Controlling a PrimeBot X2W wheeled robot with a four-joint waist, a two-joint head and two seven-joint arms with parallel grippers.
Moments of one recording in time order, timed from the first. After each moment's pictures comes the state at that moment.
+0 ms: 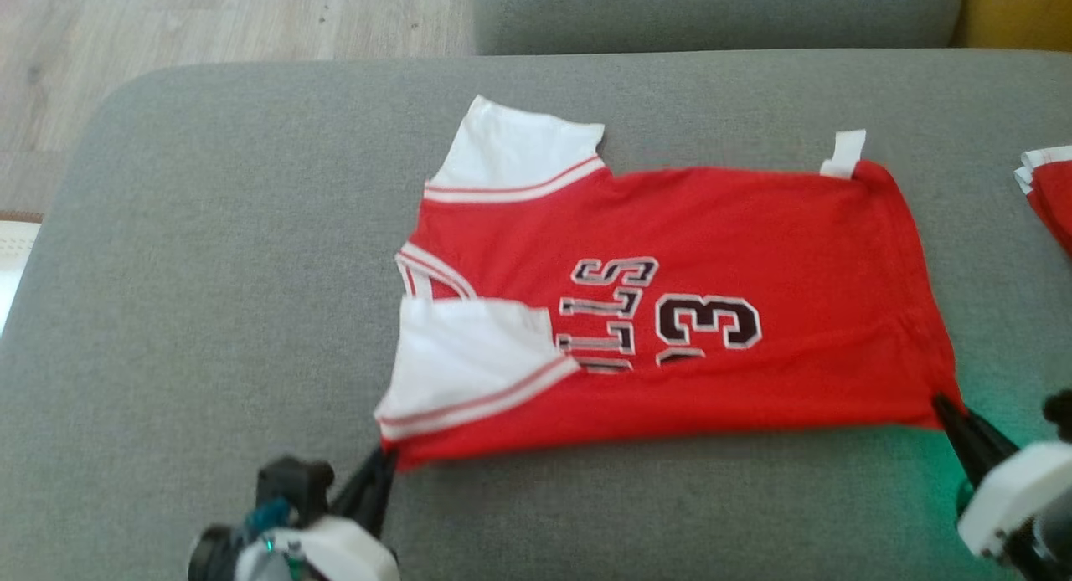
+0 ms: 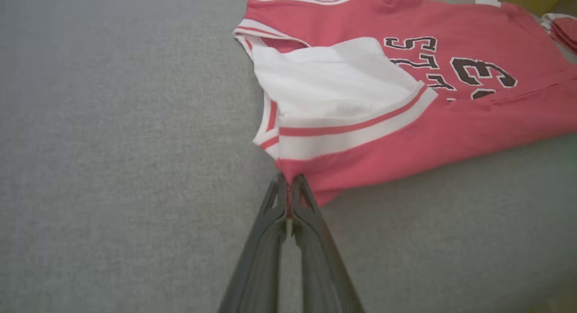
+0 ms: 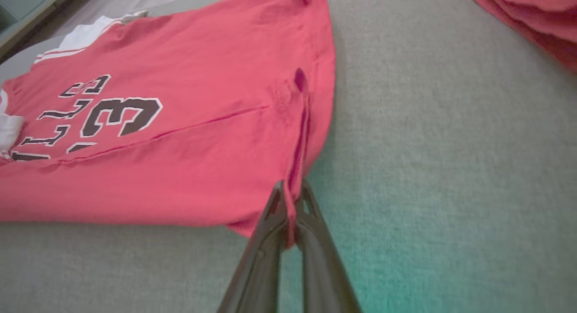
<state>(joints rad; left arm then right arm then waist) 0.06 0.24 -0.44 0.14 -0.35 0.09 0.01 -0.08 -0.58 0.39 0.46 0.79 0.12 0.00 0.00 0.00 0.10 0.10</state>
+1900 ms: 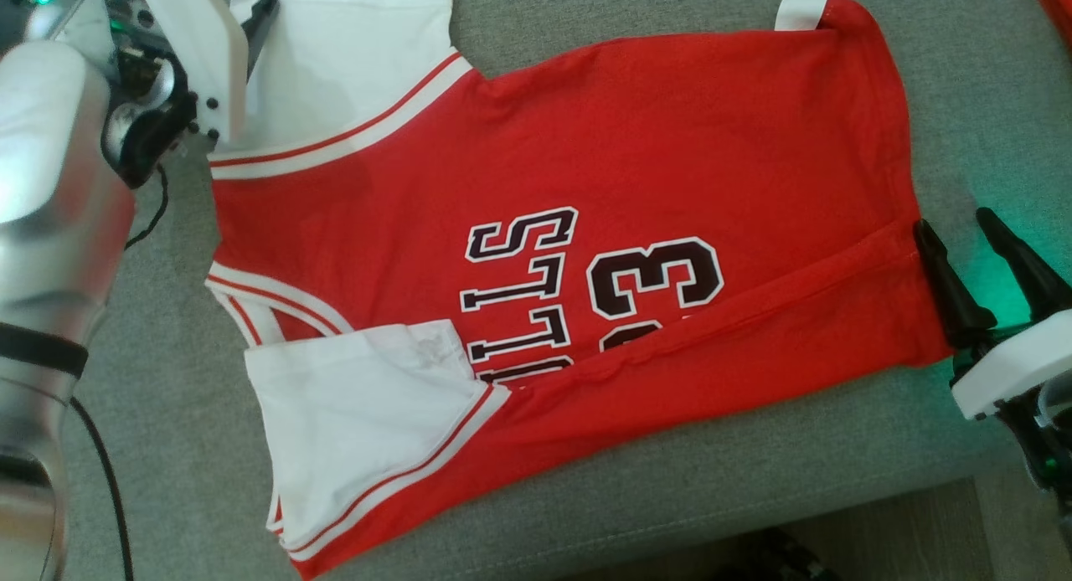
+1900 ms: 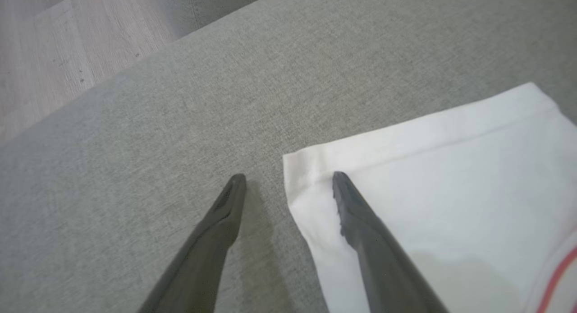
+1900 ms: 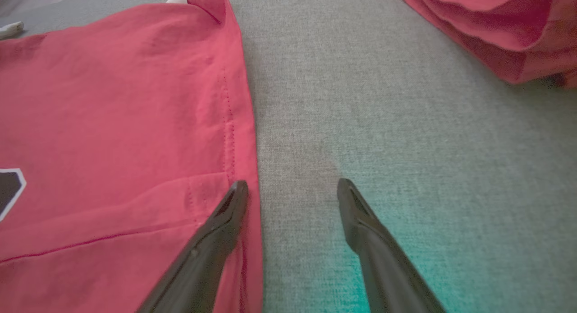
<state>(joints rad) -1.09 0.38 -0.65 0.77 -0.52 -0.13 0.38 -0.18 -0.50 0.17 0.16 0.57 0.12 0.08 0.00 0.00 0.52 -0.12</state>
